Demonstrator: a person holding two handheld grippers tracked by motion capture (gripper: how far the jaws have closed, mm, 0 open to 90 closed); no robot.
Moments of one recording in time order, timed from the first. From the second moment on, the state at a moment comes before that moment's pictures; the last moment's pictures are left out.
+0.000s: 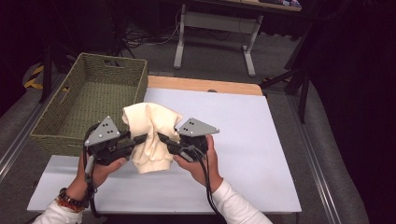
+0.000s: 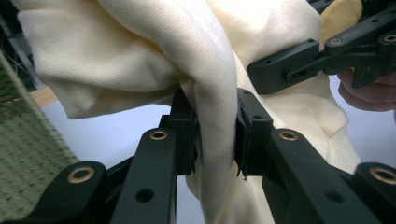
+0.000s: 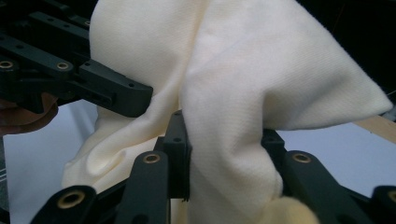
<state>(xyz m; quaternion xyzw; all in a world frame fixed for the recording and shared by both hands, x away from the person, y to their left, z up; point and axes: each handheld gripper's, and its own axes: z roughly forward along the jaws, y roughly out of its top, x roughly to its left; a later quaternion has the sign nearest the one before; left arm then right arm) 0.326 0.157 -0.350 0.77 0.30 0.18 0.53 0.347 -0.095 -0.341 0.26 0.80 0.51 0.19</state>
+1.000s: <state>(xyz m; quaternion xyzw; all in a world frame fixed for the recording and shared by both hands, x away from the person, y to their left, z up) 0.361 0.243 -0.311 0.76 0.37 0.20 0.50 0.409 -0.009 -0.316 0.23 0.79 0.55 0.13</state>
